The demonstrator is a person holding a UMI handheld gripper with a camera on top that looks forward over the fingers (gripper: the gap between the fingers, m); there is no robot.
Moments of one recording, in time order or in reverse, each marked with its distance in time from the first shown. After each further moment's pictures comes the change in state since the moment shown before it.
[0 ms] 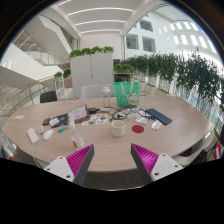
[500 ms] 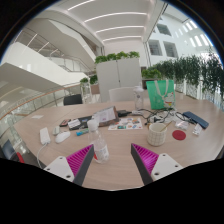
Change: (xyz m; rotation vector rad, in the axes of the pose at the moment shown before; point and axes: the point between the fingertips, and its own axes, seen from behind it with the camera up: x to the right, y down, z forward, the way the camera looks) arm -0.114 0.025 0.149 0.105 -0.315 -0.030
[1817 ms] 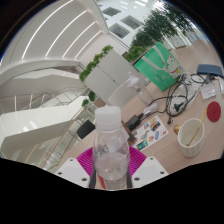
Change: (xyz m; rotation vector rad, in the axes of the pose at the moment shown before) arm 0.009 -0.102 0.168 0.025 -0.200 0.628
